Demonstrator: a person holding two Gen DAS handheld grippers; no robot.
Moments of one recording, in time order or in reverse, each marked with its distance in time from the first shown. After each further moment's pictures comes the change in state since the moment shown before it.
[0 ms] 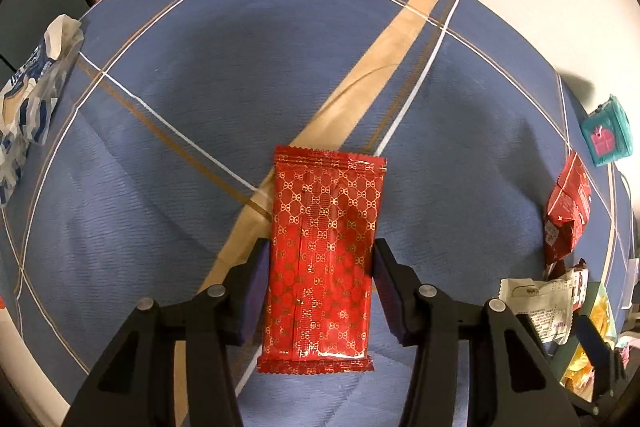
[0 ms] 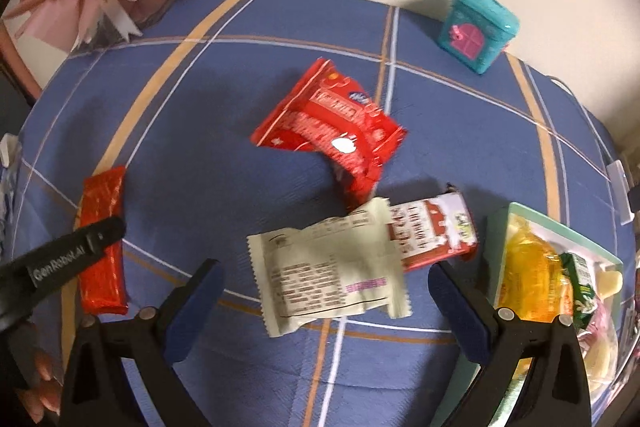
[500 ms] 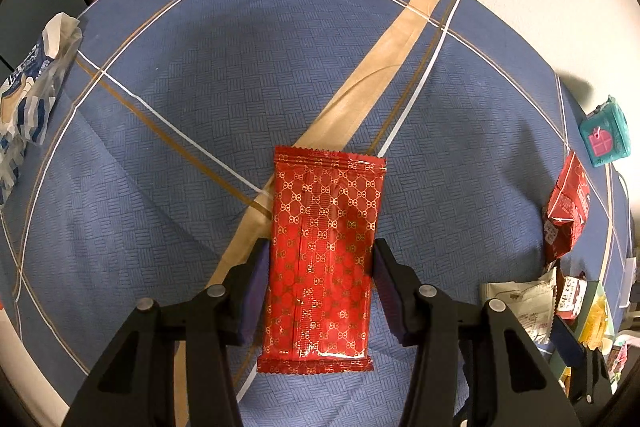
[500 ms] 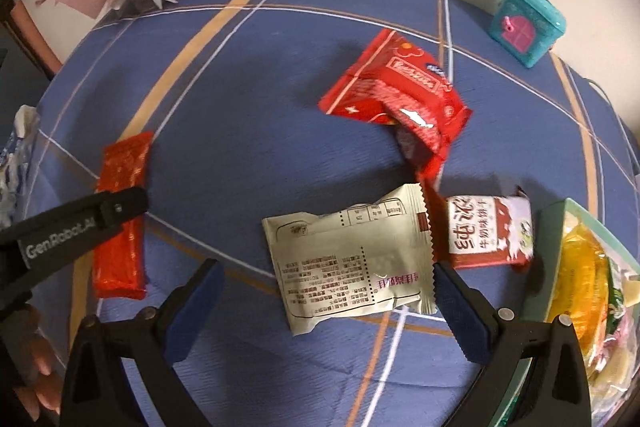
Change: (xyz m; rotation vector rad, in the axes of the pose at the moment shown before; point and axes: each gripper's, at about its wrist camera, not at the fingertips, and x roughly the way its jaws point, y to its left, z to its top) left arm 0.003 0.006 0.004 0.003 0.002 -0.013; right arm 0.013 0.023 -0.010 -0.056 0.045 0.083
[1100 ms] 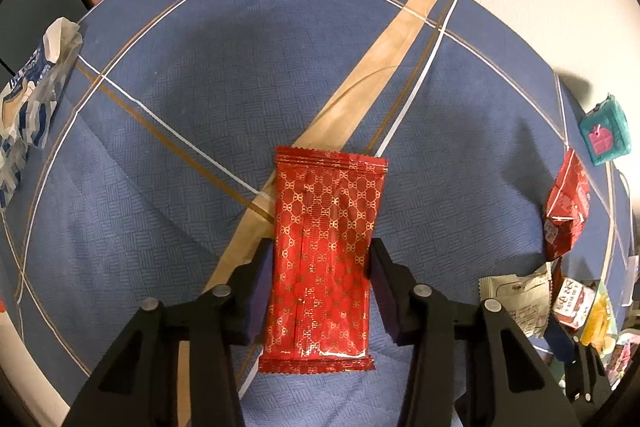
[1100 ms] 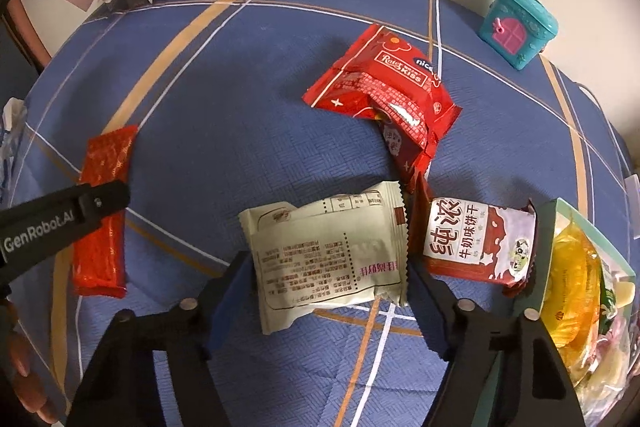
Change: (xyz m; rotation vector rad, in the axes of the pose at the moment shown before) left arm 0.002 -0.005 -0.003 0.004 -0.017 0.000; right arm 0.003 -0.006 -0.004 -0.008 -0.007 -0.059
